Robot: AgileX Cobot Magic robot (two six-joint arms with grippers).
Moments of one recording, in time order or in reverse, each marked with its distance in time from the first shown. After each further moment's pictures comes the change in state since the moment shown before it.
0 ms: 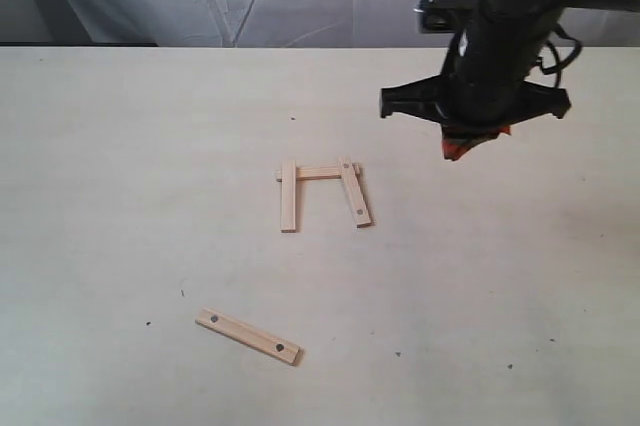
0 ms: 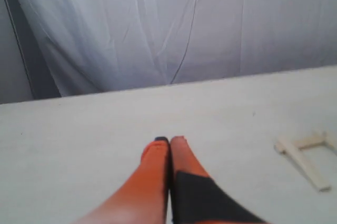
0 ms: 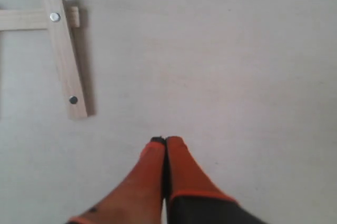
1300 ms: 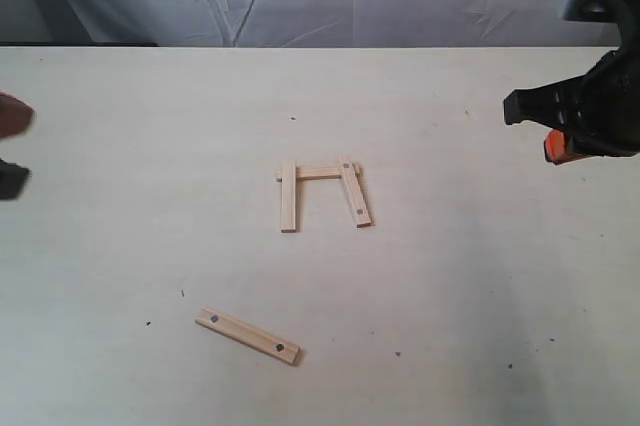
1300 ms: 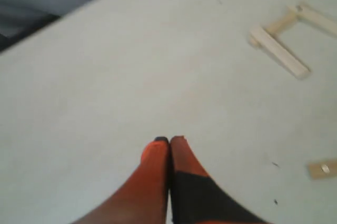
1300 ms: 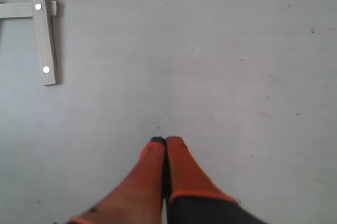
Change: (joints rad) left arm -0.043 0.959 -0.765 -0.124 0.523 0.472; right arm -0.241 -0.434 0.379 0.178 -0.160 -0.335
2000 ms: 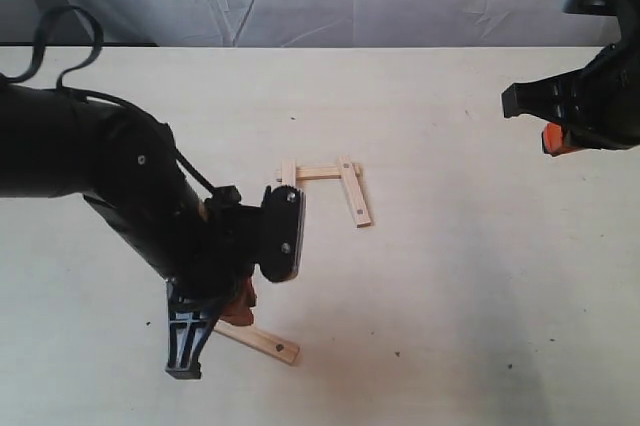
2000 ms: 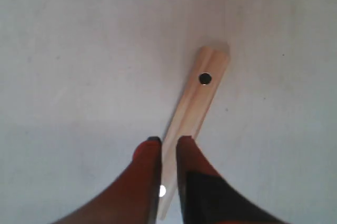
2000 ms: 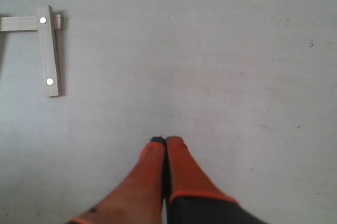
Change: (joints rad) left arm -0.488 0.719 -0.089 -0.157 -0.019 0.640; right arm 0.000 0.000 0.000 0.000 -0.034 -0.002
